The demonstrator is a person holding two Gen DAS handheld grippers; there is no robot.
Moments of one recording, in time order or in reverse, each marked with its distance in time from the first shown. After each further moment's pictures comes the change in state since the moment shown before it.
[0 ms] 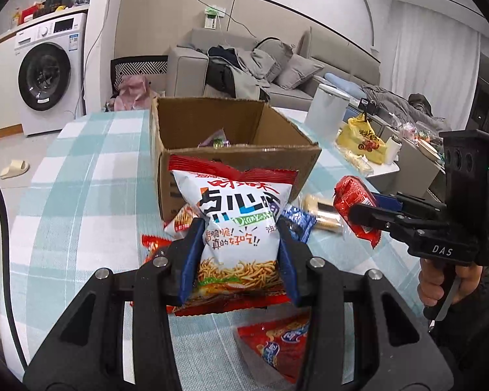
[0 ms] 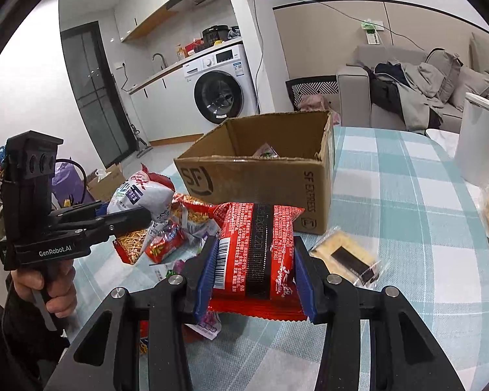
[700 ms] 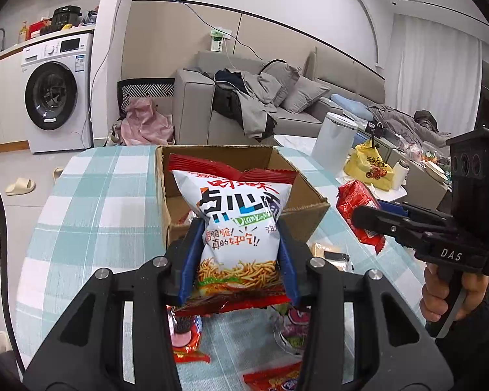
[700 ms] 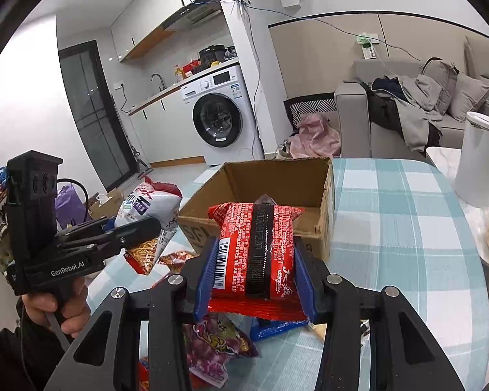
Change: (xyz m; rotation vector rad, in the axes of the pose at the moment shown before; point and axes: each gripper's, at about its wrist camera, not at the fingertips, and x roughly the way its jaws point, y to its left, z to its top) left arm 0.000 -0.003 0.060 -0.003 -0.093 0.038; right arm -0.009 0.002 0.056 0.027 -0.081 0.006
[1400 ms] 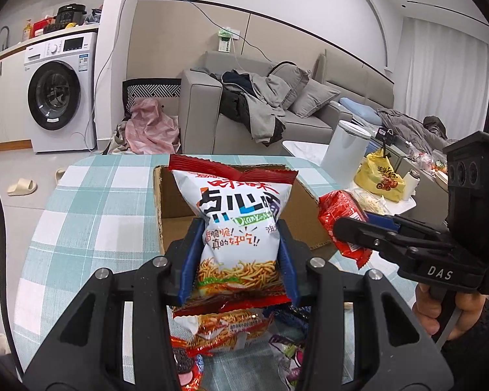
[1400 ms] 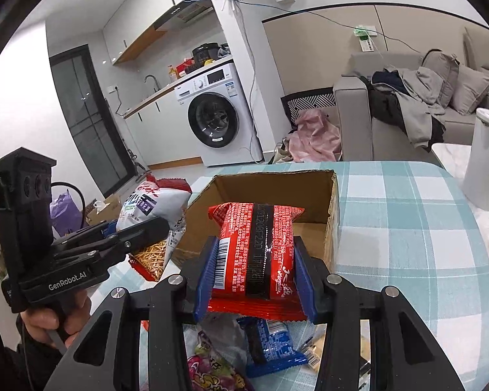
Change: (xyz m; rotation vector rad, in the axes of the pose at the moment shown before) left arm 0.047 0.009 0.036 -0.023 0.000 0.031; right arm 0.041 -0.012 0.032 0.044 0.023 0.005
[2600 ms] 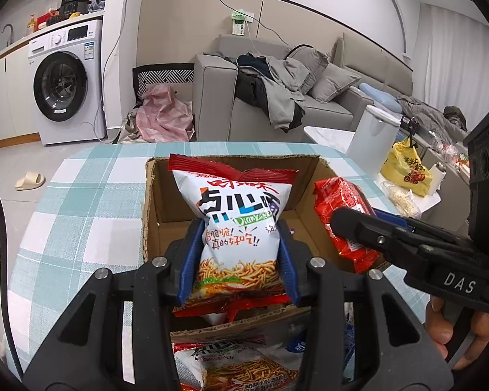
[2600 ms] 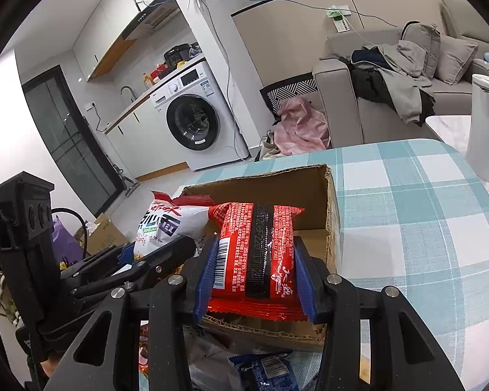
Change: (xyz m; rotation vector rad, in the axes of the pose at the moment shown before) left arm 0.094 0.013 0.007 0.005 0.074 0.084; right arm 0.068 -0.030 0.020 0.128 0.020 -0.034
